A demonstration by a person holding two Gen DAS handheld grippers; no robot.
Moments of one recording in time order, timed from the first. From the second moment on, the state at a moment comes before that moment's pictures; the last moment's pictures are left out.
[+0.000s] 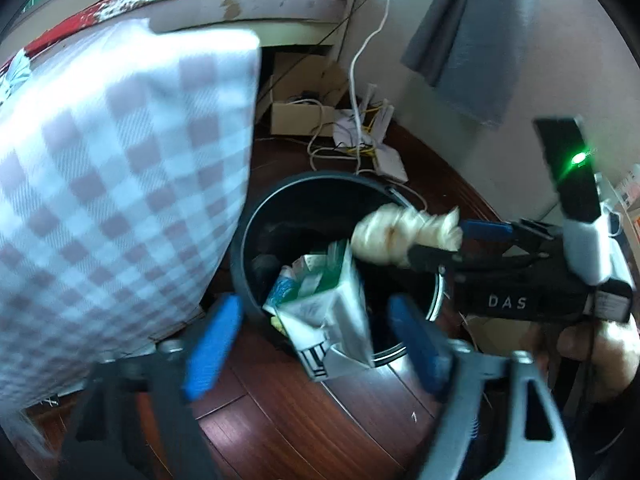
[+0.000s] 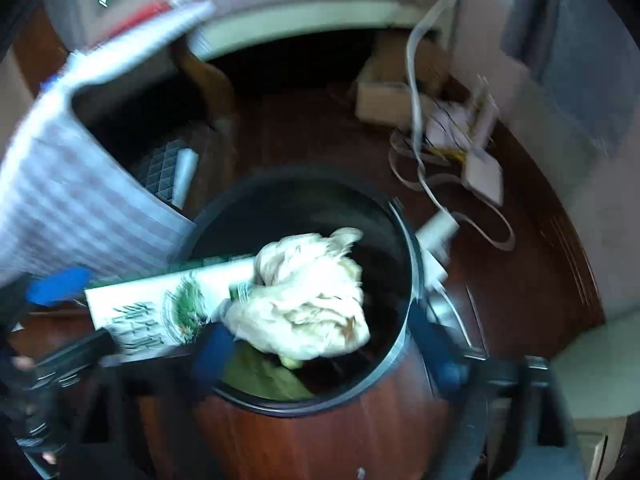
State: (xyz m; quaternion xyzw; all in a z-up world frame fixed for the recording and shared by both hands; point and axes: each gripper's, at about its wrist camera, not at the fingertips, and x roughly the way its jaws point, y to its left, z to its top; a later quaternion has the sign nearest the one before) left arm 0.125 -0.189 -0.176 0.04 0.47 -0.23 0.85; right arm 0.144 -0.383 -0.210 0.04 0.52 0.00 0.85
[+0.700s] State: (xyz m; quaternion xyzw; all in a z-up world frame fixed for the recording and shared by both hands) left arm 0.101 -0.143 -0.128 0.04 0.41 -0.16 0.90; right arm 0.116 -0.365 -0.128 0.04 0.45 -0.04 0.89
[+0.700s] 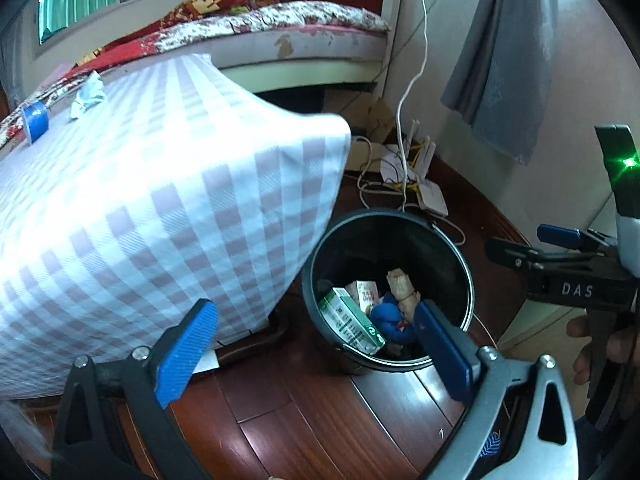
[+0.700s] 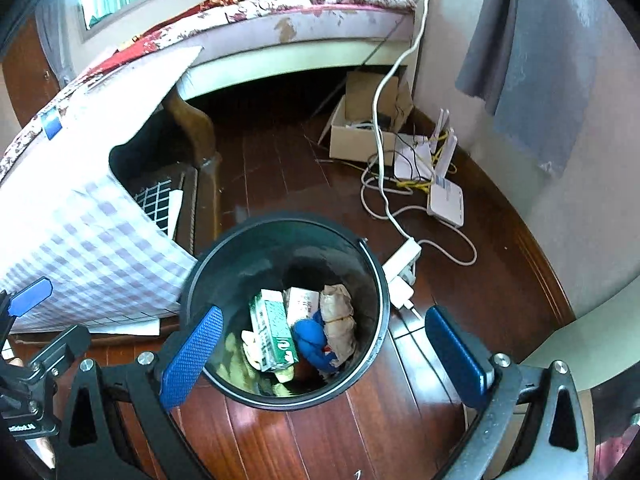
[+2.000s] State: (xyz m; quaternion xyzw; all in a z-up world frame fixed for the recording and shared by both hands) left arm 0.150 0.069 0.000 -0.01 0.30 0.02 0.95; right arm 0.171 -0.181 0.024 -0.01 0.33 0.11 0.94
